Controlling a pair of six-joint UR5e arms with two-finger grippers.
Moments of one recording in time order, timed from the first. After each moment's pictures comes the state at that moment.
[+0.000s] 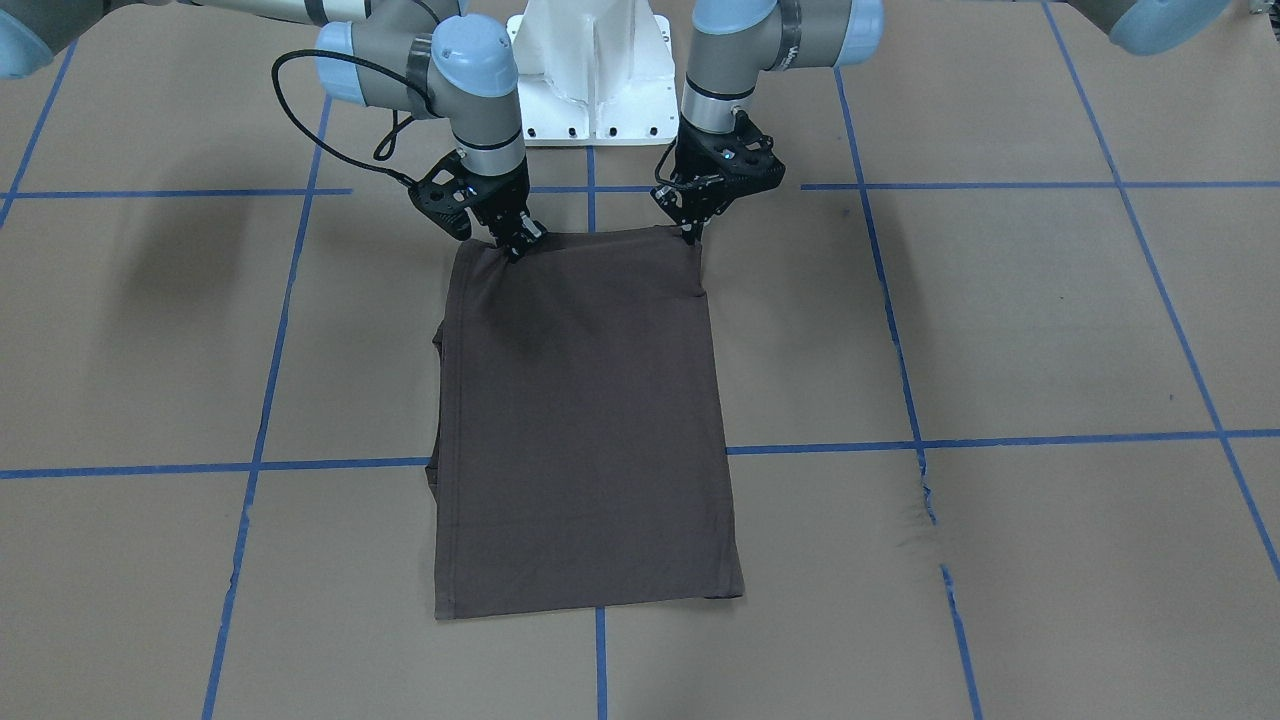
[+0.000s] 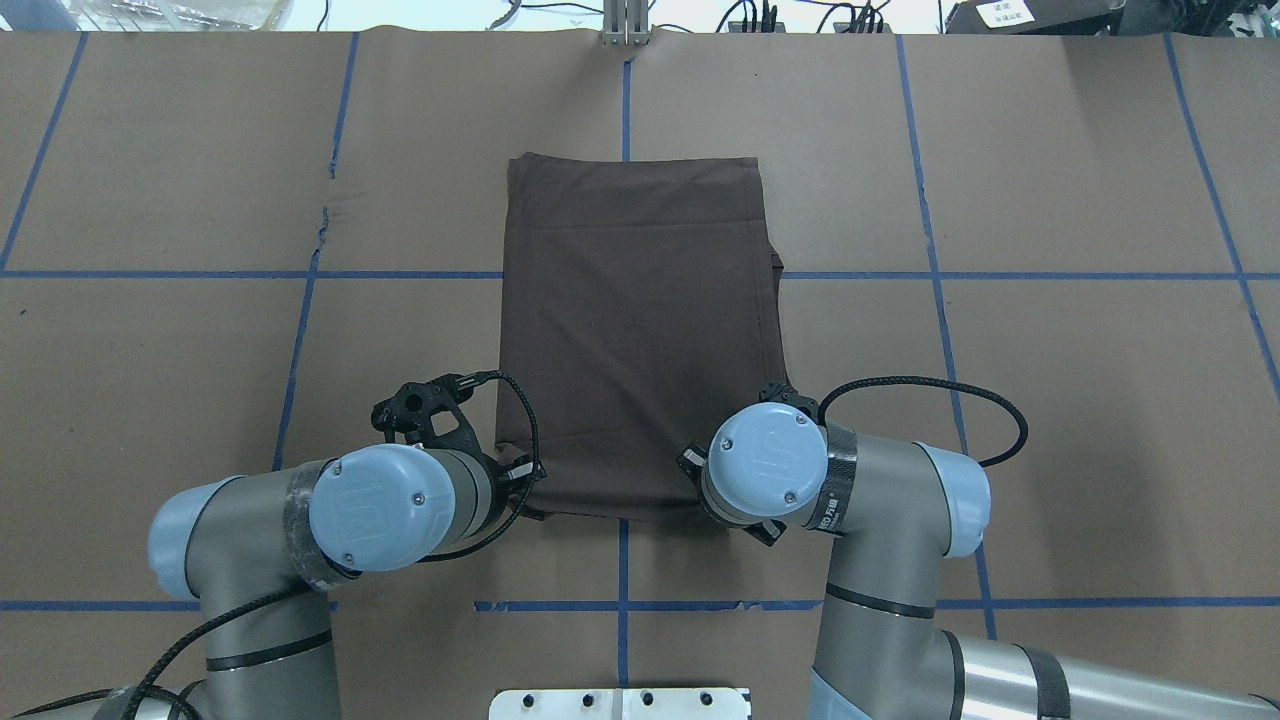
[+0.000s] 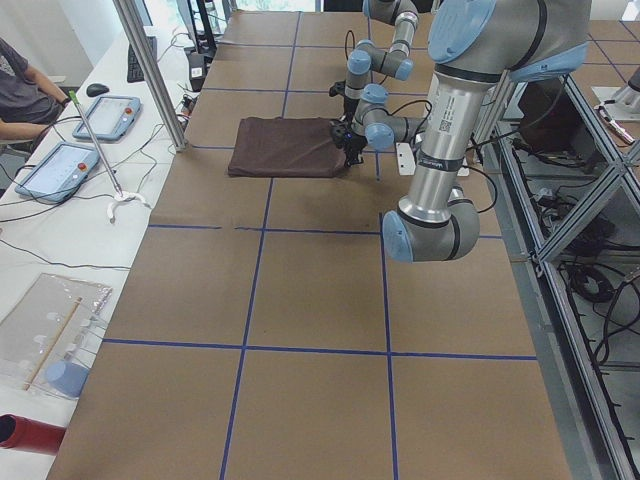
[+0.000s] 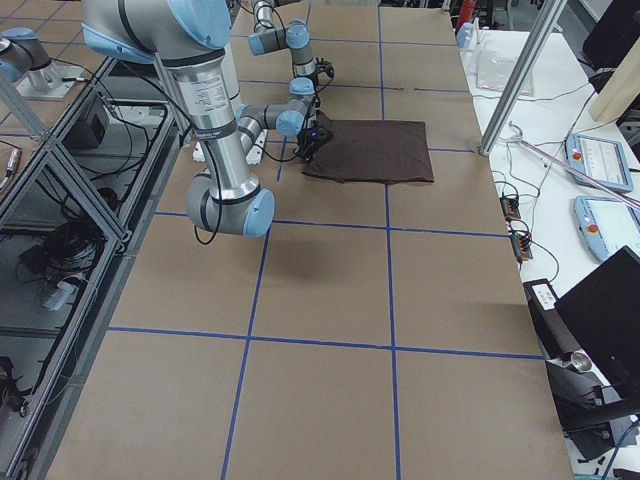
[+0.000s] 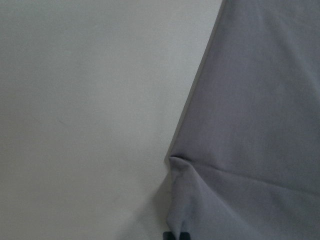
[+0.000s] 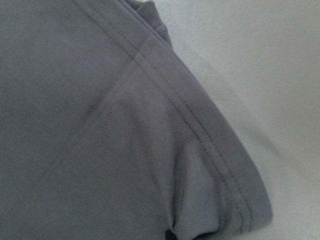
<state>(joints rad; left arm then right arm) -0.28 -2.02 -1.91 -1.67 -1.55 -1.77 0.31 -1.06 1.78 -1.54 1.72 2.11</state>
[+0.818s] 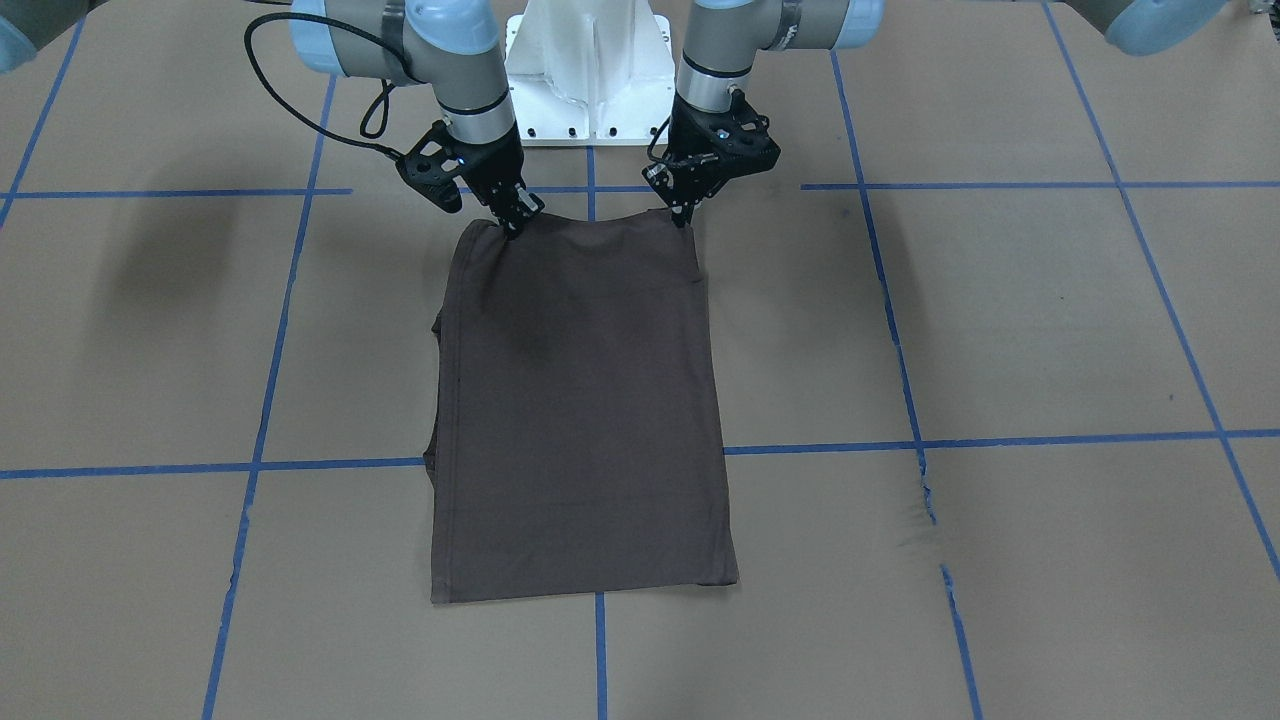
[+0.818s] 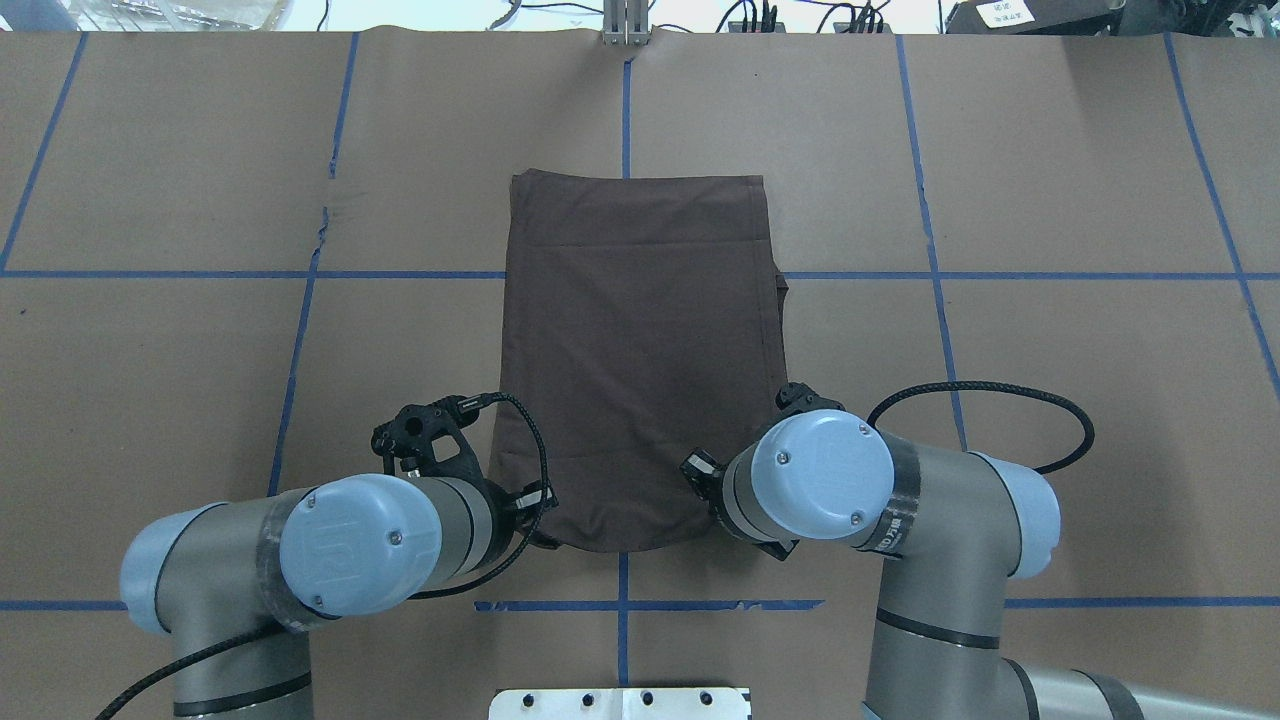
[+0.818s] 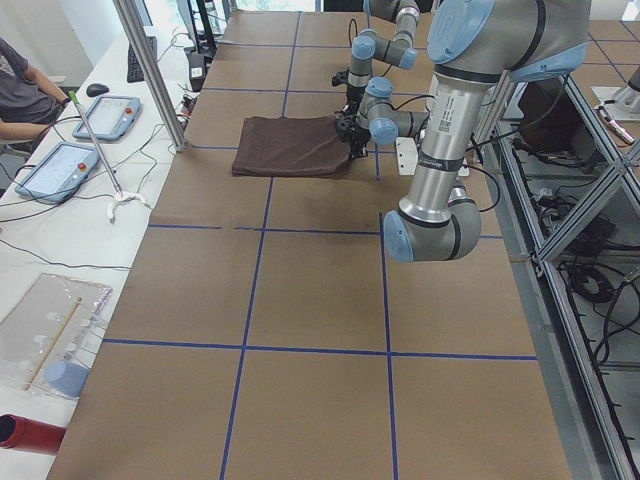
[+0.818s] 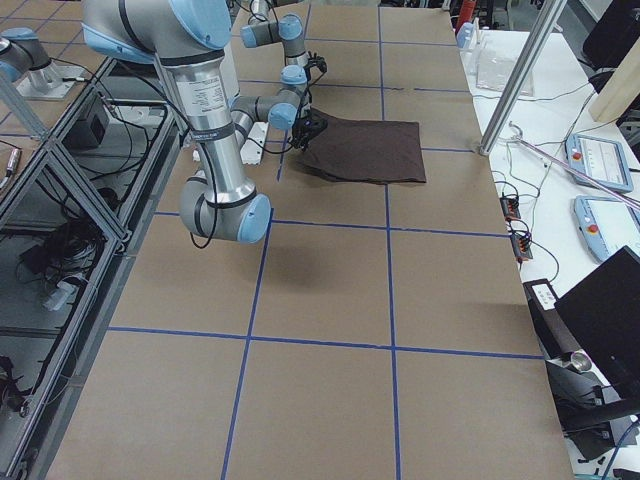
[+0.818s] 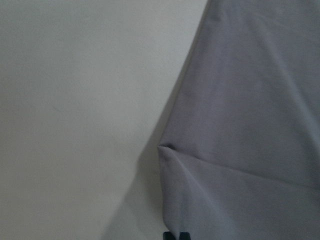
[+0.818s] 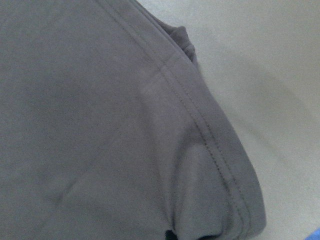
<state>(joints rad) -0.22 -1.99 -2.03 -1.65 -1.55 -1.79 0.29 -1.14 1.97 -1.54 1.72 2.12</state>
